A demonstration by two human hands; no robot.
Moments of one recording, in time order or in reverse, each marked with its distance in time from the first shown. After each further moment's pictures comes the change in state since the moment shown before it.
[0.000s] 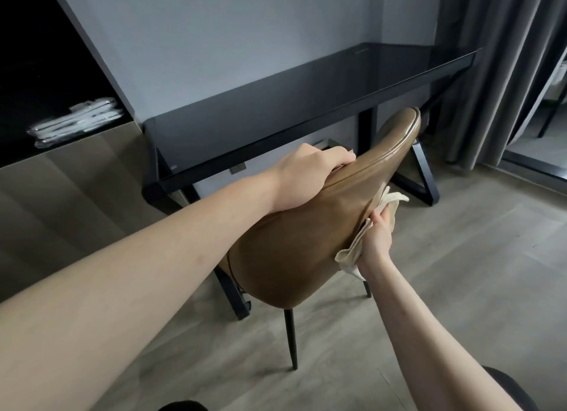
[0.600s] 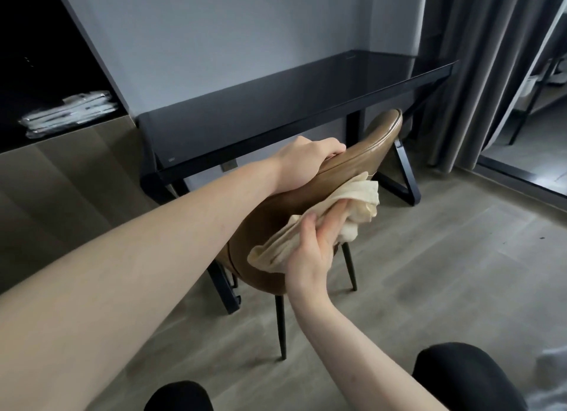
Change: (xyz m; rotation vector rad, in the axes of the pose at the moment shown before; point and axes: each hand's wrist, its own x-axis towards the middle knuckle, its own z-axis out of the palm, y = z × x) left_hand -0.011 0.006 0.001 -0.053 -0.010 -0.027; right_hand -0.176 -0.009 0.043 -0.064 -0.163 -0.436
